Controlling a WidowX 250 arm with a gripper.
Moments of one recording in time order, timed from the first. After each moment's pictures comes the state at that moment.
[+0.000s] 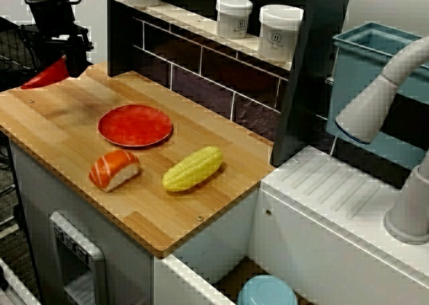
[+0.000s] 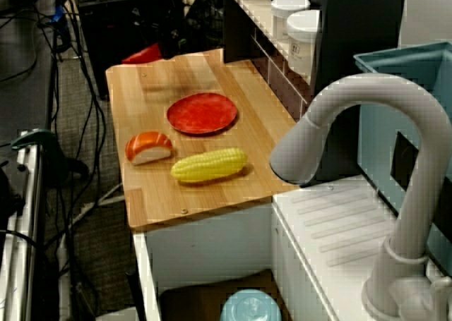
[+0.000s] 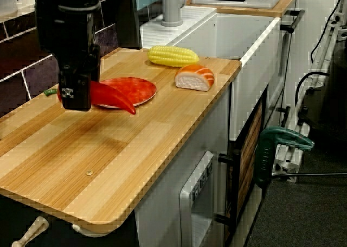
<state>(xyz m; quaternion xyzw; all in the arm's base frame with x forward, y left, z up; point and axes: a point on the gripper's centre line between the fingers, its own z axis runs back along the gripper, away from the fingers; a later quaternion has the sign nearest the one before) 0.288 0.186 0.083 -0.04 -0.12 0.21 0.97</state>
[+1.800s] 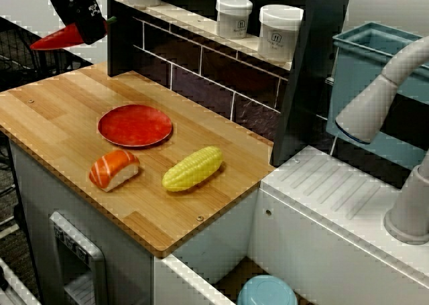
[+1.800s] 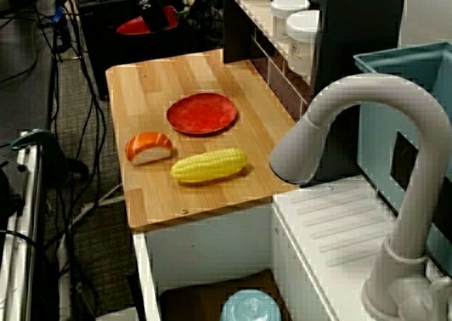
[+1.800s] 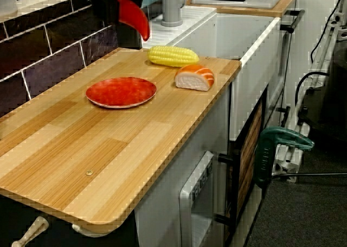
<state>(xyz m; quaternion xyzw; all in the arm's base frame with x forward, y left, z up) 0.278 0.111 0.154 -0.06 -0.17 -0.07 0.98</state>
